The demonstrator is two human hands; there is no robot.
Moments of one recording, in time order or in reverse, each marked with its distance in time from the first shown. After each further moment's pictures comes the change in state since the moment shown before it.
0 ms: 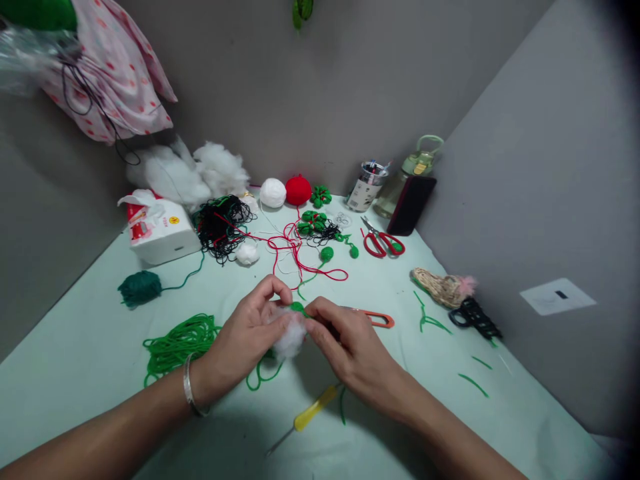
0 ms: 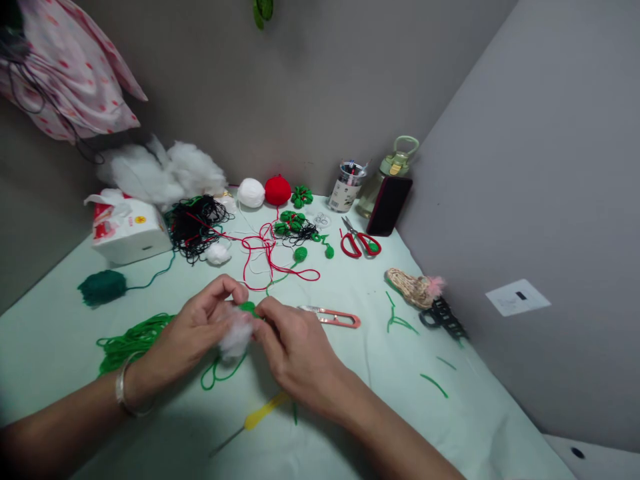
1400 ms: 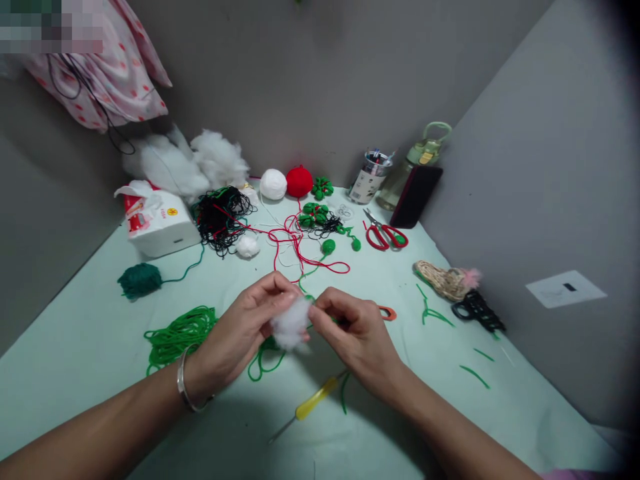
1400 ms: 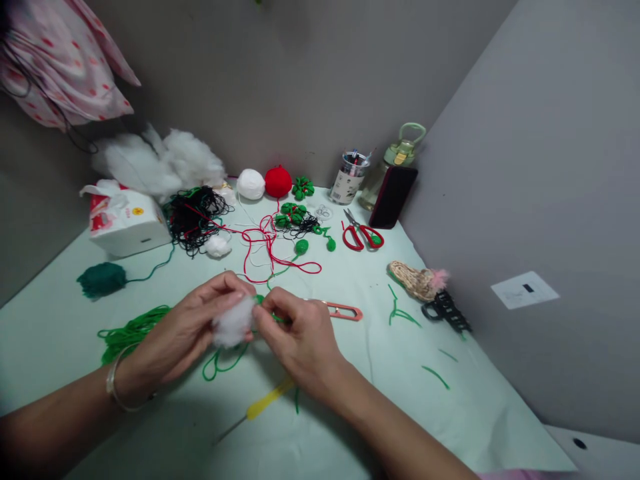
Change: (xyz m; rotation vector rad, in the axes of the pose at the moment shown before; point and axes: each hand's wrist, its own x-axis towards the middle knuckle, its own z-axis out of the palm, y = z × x) left_hand 0.000 0.002 0.002 -0.267 0.015 -0.127; right_hand 0.002 0.003 0.005 0.104 0.166 0.098
